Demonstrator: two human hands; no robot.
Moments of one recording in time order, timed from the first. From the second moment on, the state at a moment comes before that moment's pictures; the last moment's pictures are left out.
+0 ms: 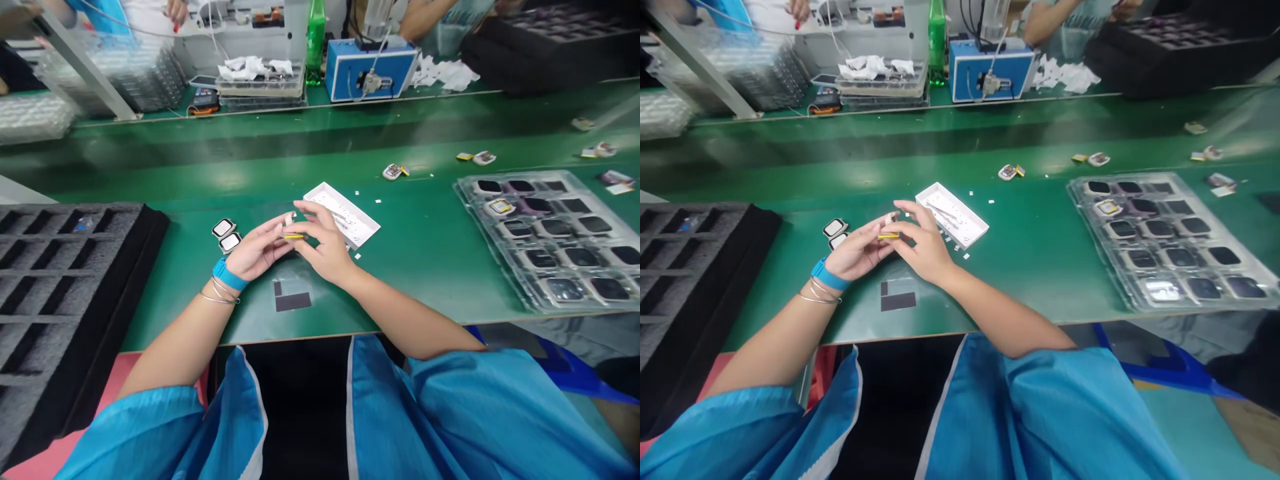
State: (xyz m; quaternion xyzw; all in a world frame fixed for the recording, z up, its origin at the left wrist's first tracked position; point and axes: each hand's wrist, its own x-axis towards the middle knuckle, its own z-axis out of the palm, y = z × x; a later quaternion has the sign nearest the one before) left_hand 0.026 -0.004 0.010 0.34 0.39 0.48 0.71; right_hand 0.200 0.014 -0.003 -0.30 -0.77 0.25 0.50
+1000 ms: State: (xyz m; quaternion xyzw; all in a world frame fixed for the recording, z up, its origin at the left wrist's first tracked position) left_hand 0.030 -0.005 -0.002 0.50 0.38 0.61 0.48; right_hand 0.195 0.006 -0.002 -0.35 -0.80 0.07 0.49
